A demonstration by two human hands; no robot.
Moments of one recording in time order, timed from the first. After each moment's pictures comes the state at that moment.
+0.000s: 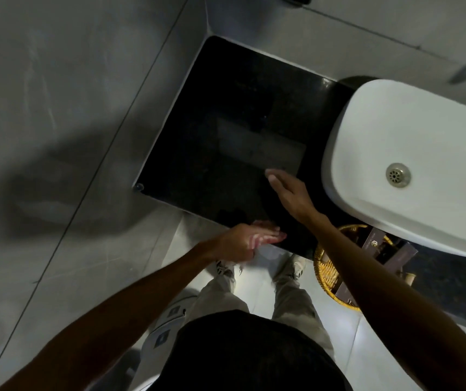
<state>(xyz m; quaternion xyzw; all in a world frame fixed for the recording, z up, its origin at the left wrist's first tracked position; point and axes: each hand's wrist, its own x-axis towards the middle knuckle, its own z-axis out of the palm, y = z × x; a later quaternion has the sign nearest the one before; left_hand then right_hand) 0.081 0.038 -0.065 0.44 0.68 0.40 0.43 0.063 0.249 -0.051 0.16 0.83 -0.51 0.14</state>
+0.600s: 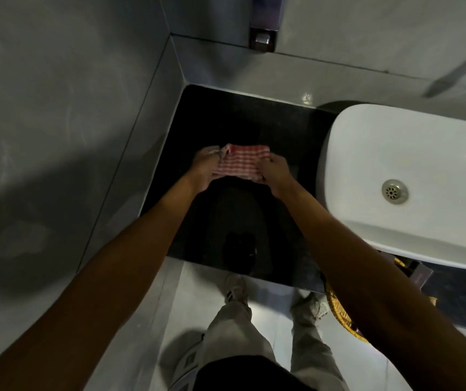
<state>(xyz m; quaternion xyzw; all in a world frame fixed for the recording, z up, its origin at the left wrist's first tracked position) -0.168 0.094 -0.030 -0.14 0.70 0.59 0.37 -0.087 0.254 -0.051 0.39 0.63 -0.67 0.09</state>
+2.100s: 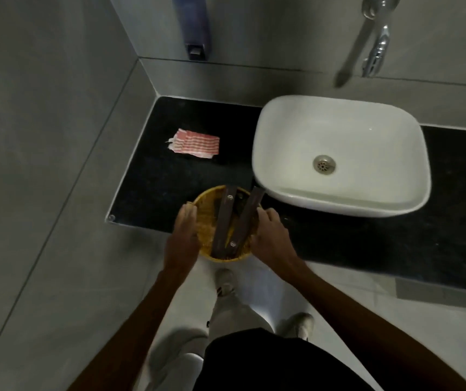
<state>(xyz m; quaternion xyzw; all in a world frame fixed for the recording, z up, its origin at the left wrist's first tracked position) 0.144 0.050 -0.017 0.16 0.94 0.27 0.11 0.226 0.266 0.023 0.22 0.88 -0.40 0.10</state>
